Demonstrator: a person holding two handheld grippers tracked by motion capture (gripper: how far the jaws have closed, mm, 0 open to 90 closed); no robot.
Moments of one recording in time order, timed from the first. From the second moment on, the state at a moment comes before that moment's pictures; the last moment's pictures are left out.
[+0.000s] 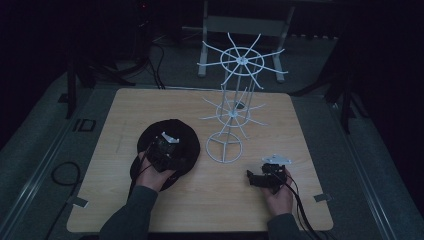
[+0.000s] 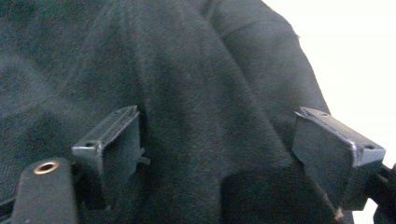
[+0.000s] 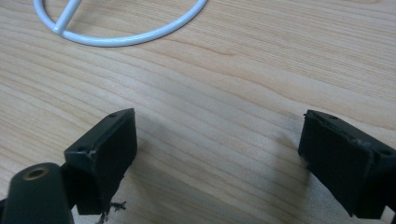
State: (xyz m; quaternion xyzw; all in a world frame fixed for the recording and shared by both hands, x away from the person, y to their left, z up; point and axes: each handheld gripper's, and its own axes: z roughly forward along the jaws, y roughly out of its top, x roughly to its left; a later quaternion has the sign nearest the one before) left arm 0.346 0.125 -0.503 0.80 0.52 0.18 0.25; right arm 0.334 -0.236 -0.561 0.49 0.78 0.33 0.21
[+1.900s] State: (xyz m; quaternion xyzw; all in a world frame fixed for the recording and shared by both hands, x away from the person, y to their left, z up) left arm 0.323 0.202 -0.443 0.72 0.52 0.15 0.44; right arm 0.334 -0.236 -0.561 0.49 0.78 0.33 0.21
